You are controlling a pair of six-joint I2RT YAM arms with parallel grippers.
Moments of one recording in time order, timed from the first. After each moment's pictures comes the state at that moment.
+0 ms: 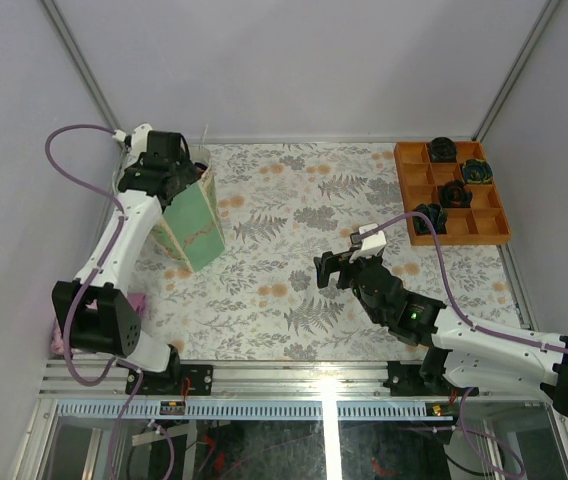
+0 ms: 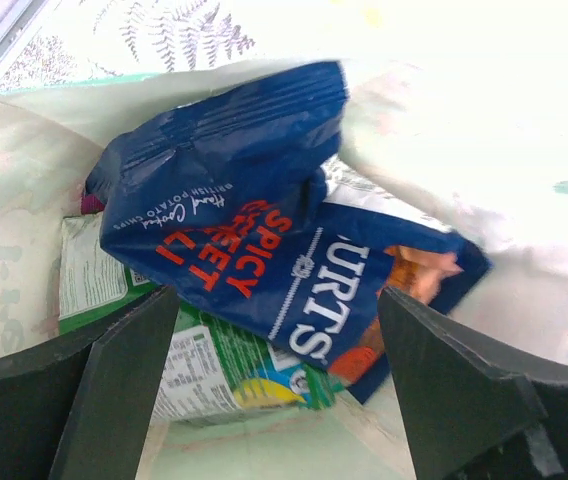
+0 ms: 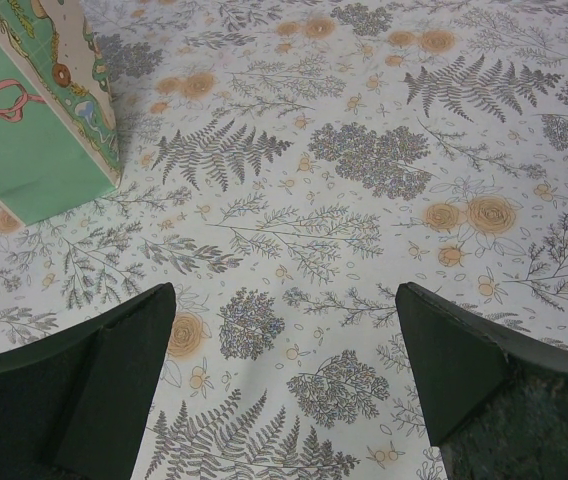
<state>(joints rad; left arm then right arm) -0.11 1.50 1.40 -0.66 -0.40 -0.62 1.06 0.94 0.51 0.17 0.64 0.33</state>
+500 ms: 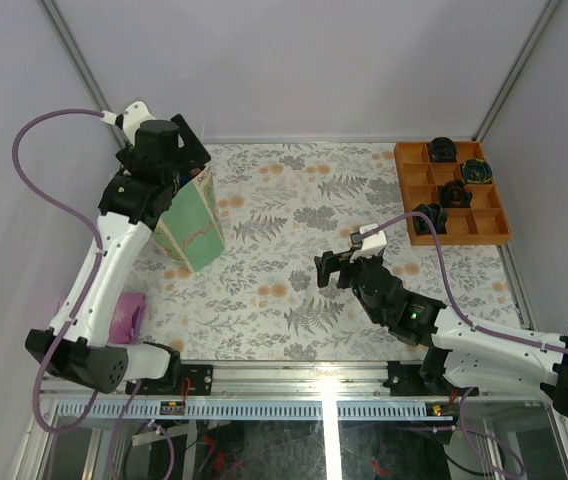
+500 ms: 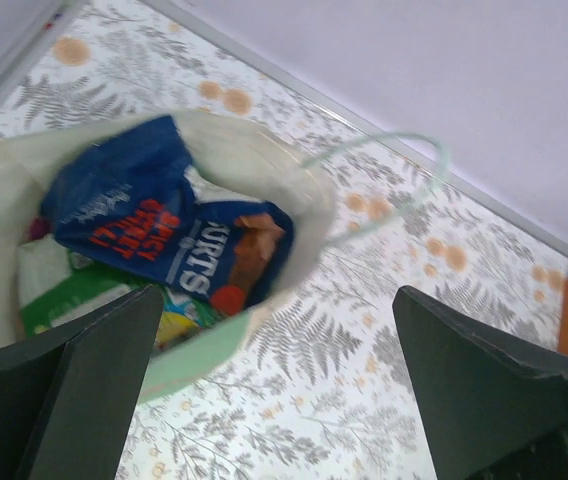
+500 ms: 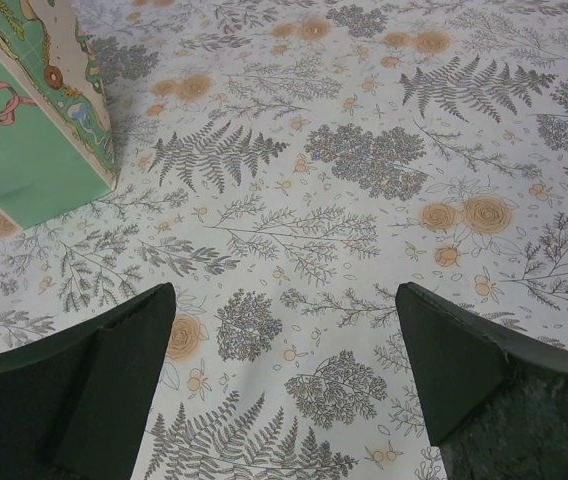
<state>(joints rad) -0.24 1.33 1.54 -0.70 -0.45 -0.61 1.06 0.94 0.51 0.17 0.65 0.34</state>
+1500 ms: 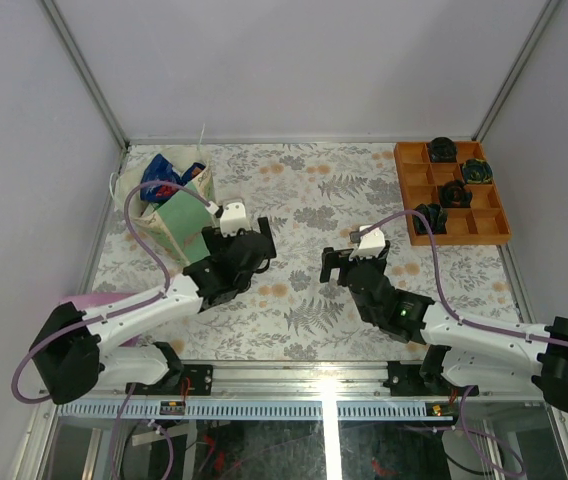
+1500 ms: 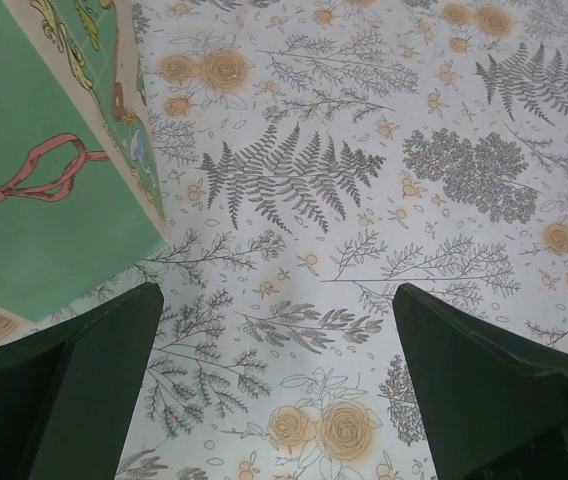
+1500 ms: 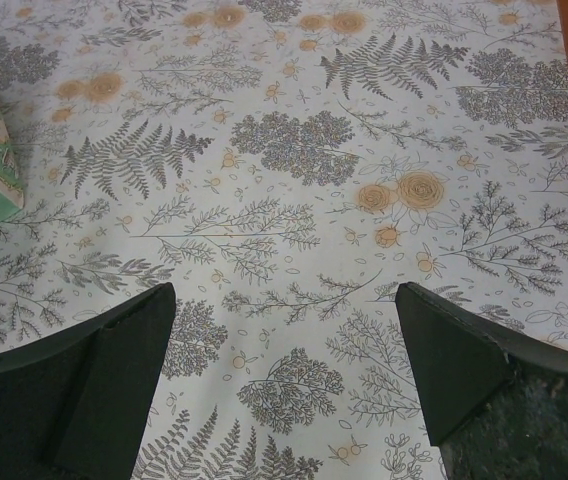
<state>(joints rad) -0.86 1.22 0.78 -0.21 -0.82 -0.67 1.06 1.03 0.52 0.15 0.81 0.38</state>
